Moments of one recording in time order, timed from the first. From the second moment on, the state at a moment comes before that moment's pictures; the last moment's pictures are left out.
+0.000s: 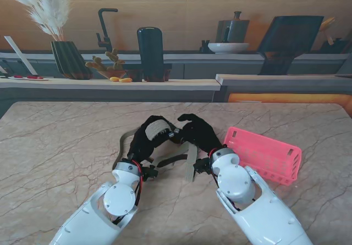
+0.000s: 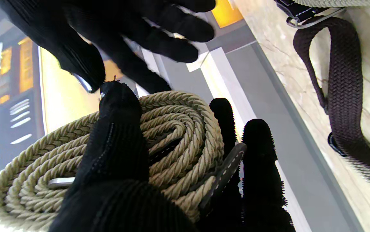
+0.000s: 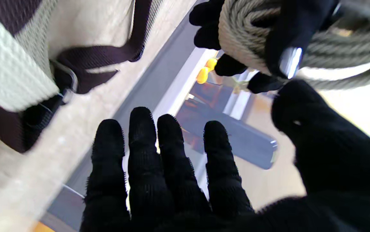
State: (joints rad) left arm 1.42 -1.29 -0.97 -1.38 0.16 -0.27 0.46; right arm -1.43 -1.23 1.05 -1.53 -0.13 0.02 -0.18; left_hand 1.15 -0.30 -0.07 -0.11 0.36 0.00 0.99 0.52 0.79 0.06 0.59 0.53 0.77 0.15 0.71 0.57 0.35 0.17 1.06 0.50; right_hand 0.48 -0.60 0.83 -0.11 0.41 0.05 0.51 0.61 0.57 0.25 0.65 0.42 0.57 0.19 0.53 0.51 0.29 0.22 0.85 0.61
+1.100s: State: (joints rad) left arm 1.31 -1.32 -0.91 -1.21 0.25 -0.20 0.57; right arm -1.25 -1.25 0.79 -1.34 -0.40 -0.07 -0.35; left_hand 0.72 -0.47 0.54 -0.08 0.33 0.15 1.20 1.06 0.91 0.06 0.92 0.80 1.02 0.14 1.04 0.69 0.57 0.20 1.21 0.50; right_hand 0.24 -0.52 0.65 -0.11 0.45 0.34 0.35 0.62 0.51 0.34 0.65 0.33 0.51 0.28 0.44 0.39 0.24 0.28 0.76 0.39
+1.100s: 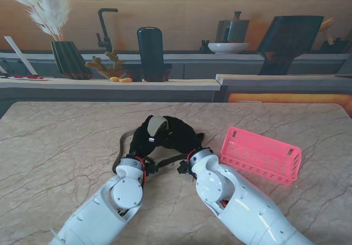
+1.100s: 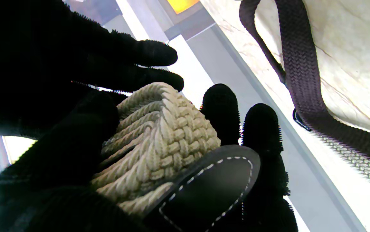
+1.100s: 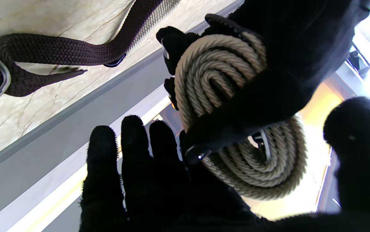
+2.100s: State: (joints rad) left arm 1.29 -1.28 -0.88 -1.16 0.40 -0.31 0.55; right arm -1.28 -1.32 0.86 -1.43 0.03 0.16 -0.34; left_hand 0.67 -0.45 0.61 -0.08 0.26 0.28 1.25 0.72 0.75 0.11 0.90 0.80 0.89 0.13 0.92 0.69 0.44 0.25 1.13 0.48; right_hand 0.61 -0.68 0.72 -0.23 0.66 0.35 0.79 0.22 1.07 0.27 0.65 0.36 0.90 0.27 0.60 0.47 0.41 0.30 1.01 0.38
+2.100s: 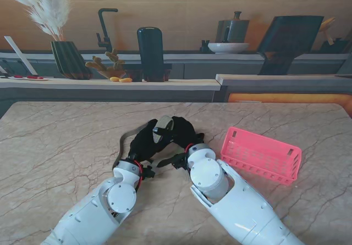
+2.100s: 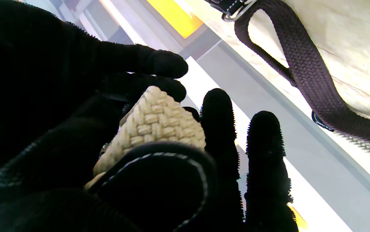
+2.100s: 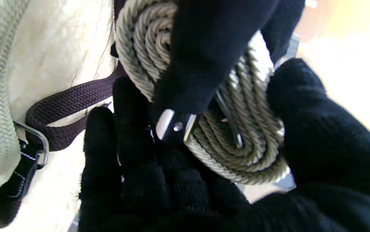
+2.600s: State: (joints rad) left arm 1.30 -1.27 -0.88 -1.19 0.41 -0.37 0.49; right arm -1.35 -1.34 0.94 -1.49 0.03 0.16 -0.43; left_hand 0.57 -0.44 0.57 -0.08 0.22 0.18 0.68 0.53 0.44 0.13 0.45 0.43 0.63 0.16 0.63 0.62 0.30 0.26 1.05 0.49; right_hand 0.61 -0.68 0.72 -0.27 0.65 0.18 0.79 0.22 1.09 0.25 0.65 0.36 0.94 0.25 0.60 0.48 0.43 0.30 1.01 0.38
